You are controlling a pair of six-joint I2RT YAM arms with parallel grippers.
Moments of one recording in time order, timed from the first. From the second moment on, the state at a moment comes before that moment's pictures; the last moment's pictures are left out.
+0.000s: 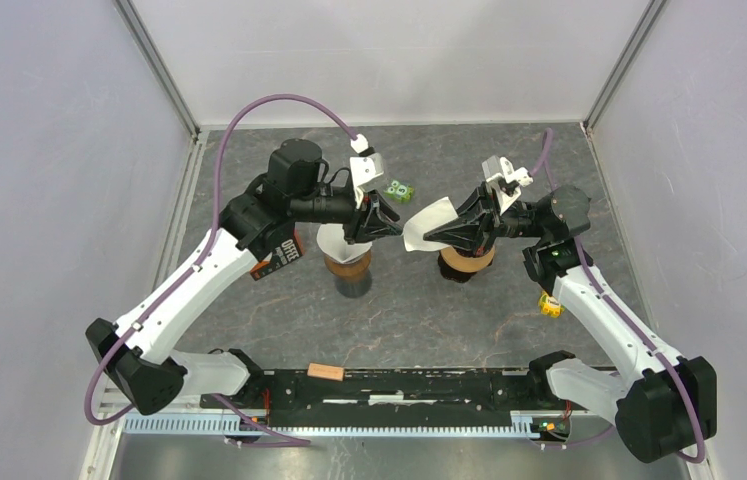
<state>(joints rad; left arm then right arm) -0.68 1.27 1.38 -0.48 0.72 0.22 0.32 1.07 0.78 0.66 -1.25 0.43</state>
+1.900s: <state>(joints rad) -0.68 1.16 1.15 -0.37 0.87 0.29 0.38 1.05 0.74 0.51 -1.39 0.21</state>
